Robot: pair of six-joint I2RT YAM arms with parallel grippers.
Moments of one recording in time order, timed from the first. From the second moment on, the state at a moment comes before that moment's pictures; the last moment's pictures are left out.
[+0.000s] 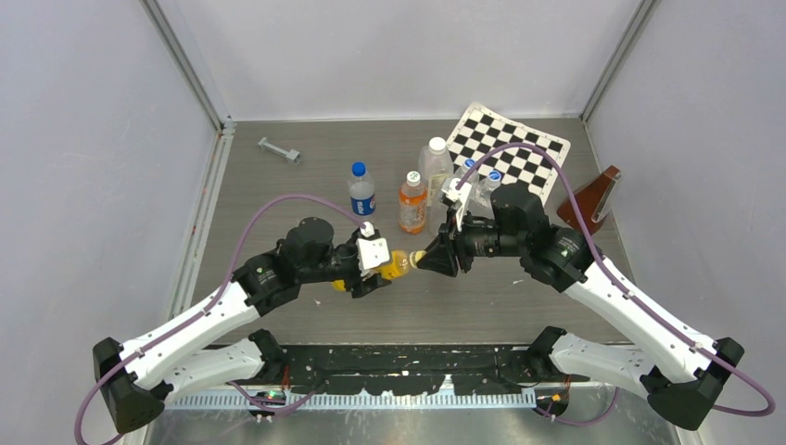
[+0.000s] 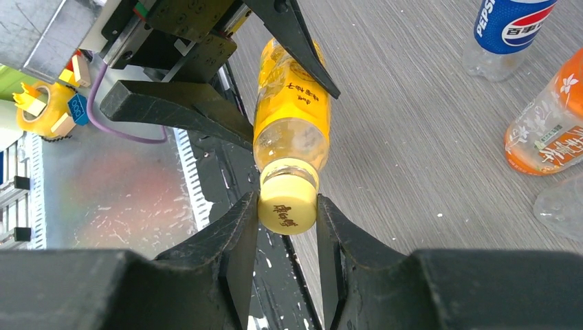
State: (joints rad) left arm -0.88 0.89 0.81 -0.36 0.35 0.39; right arm 0.76 0.97 1.06 -0.53 -0.51 0.11
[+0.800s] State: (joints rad) left arm -0.88 0.94 0.88 -0.49 0.43 0.32; right arm 0.74 1.07 1.12 -0.65 -0.65 -0.05
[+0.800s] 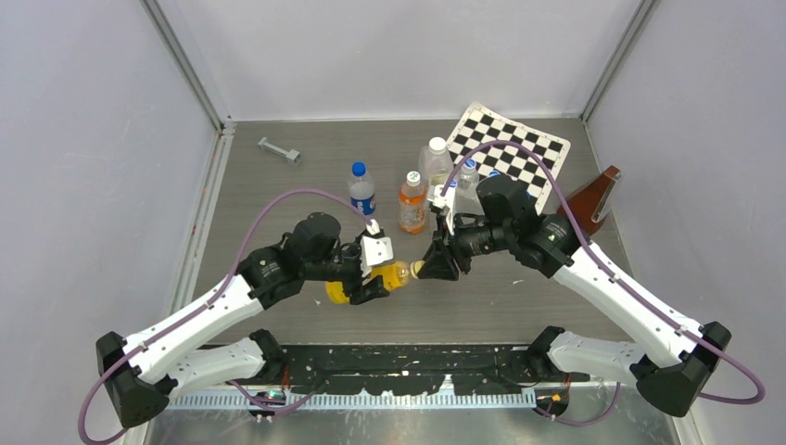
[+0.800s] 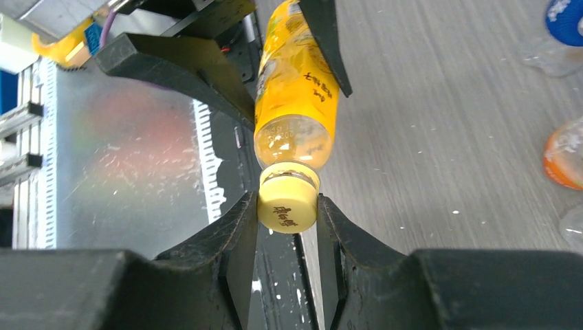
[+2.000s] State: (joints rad) left arm -0.88 0.93 0.76 -0.21 0.18 0.32; right arm 0.72 1.17 1.21 -0.54 -0.52 0.21
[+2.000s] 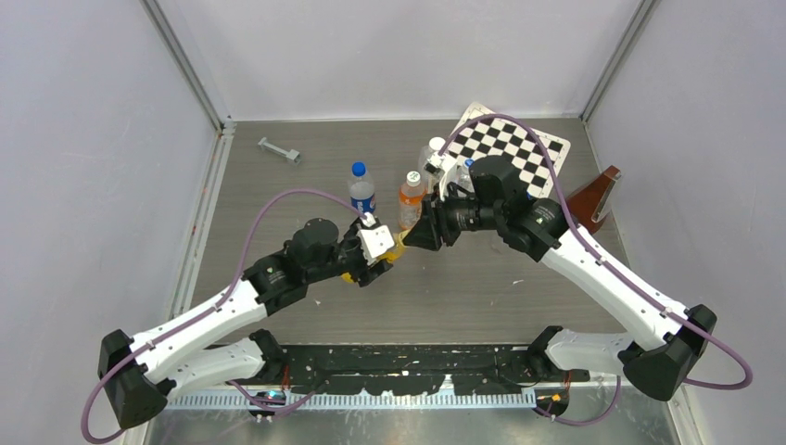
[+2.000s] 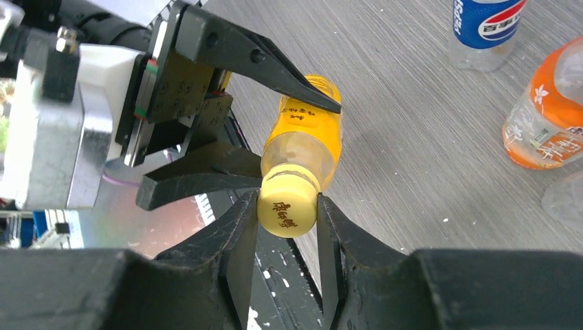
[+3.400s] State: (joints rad) left arm -1.09 1.16 0.69 0.15 -0.27 0.52; right arm 0.74 1.20 1.24 -0.79 -0.13 1.13
